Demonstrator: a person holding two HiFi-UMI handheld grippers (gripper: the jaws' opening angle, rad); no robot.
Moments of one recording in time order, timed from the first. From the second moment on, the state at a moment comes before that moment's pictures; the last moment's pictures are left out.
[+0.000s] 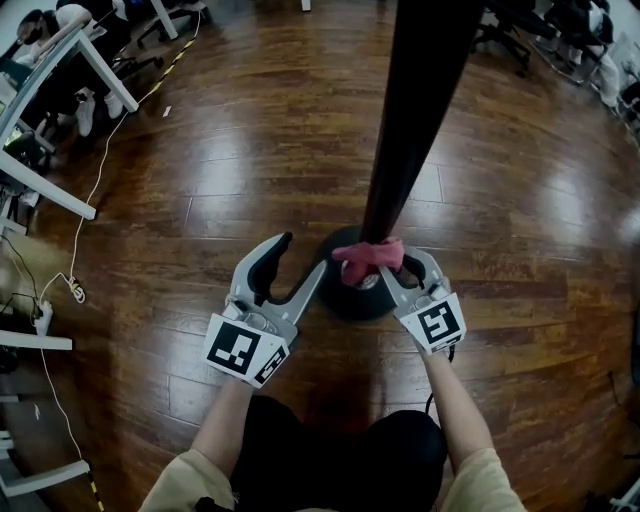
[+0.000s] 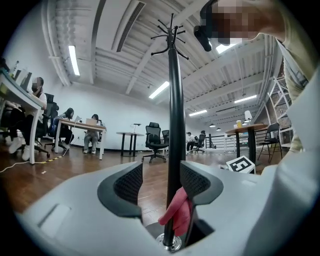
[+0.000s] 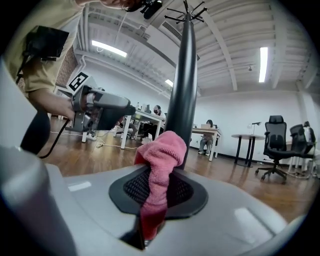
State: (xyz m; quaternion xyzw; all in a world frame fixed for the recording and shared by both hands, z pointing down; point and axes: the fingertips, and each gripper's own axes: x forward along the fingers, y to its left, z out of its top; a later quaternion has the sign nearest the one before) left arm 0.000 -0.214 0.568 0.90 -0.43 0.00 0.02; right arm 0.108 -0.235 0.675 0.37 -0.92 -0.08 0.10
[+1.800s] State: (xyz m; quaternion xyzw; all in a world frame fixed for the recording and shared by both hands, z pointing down) left arm 0.028 -0.205 0.563 0.89 -0.45 0.01 0.01; right arm 0.196 -0.256 0.200 0.47 -0.85 -0.21 -0.08
